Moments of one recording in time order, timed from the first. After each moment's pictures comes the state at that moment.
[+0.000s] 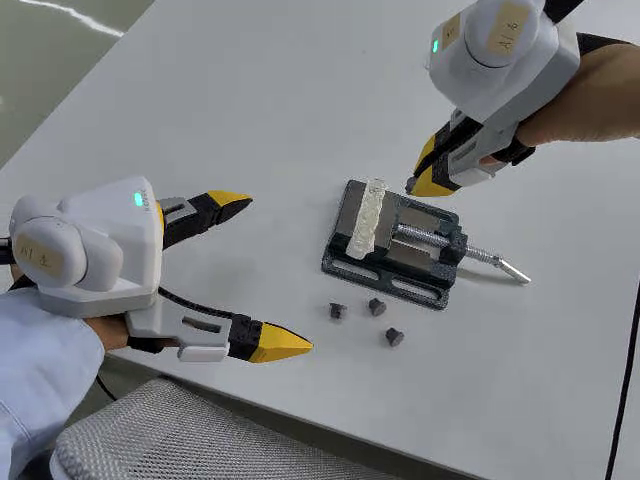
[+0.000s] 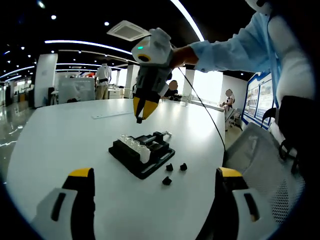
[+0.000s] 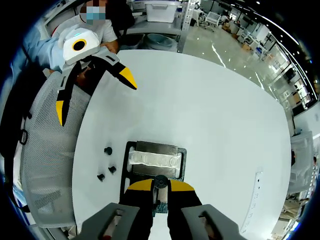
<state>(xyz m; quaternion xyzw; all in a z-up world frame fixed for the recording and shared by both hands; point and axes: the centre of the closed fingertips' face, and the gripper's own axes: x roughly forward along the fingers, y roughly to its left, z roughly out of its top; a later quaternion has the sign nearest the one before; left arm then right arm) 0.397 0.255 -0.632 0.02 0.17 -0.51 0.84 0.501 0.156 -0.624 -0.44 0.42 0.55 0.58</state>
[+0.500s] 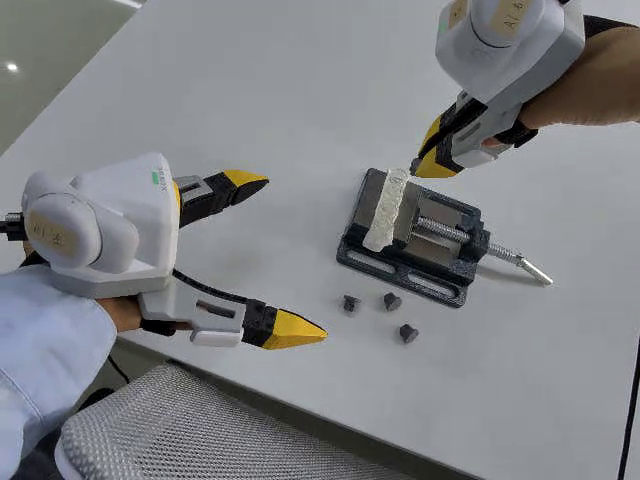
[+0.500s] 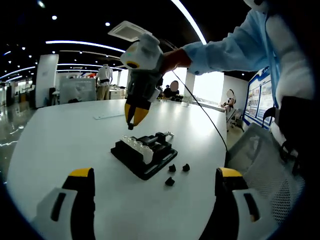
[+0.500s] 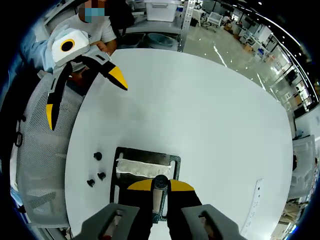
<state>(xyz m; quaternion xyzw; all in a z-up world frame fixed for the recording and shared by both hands) 0.402 0.257 -0.632 0.02 0.16 -0.51 0.85 0.516 0.173 -0.640 -0.44 0.41 0.55 0.57</state>
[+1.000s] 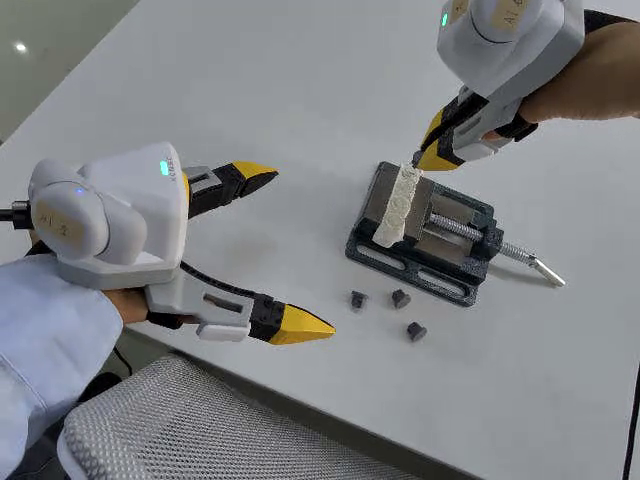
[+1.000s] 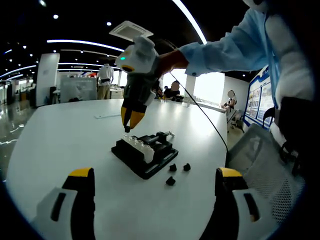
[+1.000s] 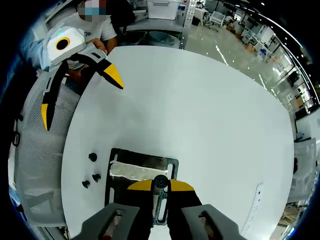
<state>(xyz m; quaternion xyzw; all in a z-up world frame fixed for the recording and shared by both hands) 0.403 0.258 -0.635 0.01 0.16 -0.50 0.85 0.521 0.179 -0.649 -0.45 0.41 0.56 0.56</state>
